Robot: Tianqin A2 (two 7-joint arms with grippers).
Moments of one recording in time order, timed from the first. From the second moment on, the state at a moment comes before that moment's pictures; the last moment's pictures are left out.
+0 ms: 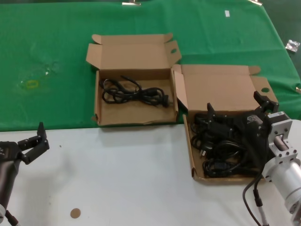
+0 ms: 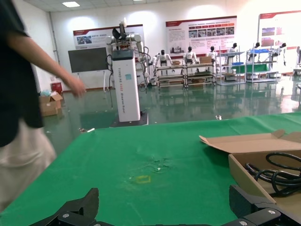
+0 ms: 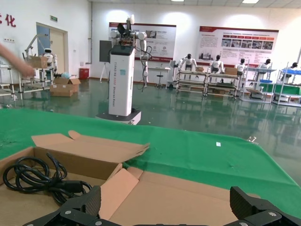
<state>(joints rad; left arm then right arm) 0.00 -0.30 1.60 -1.60 -1.80 0.00 0.00 0.04 0.30 -1.62 1.57 1.78 -0.03 0.00</state>
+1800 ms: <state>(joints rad) 0.00 -0.30 1.60 -1.60 -1.80 0.00 0.00 0.04 0.30 -1.62 1.57 1.78 -0.03 0.00</state>
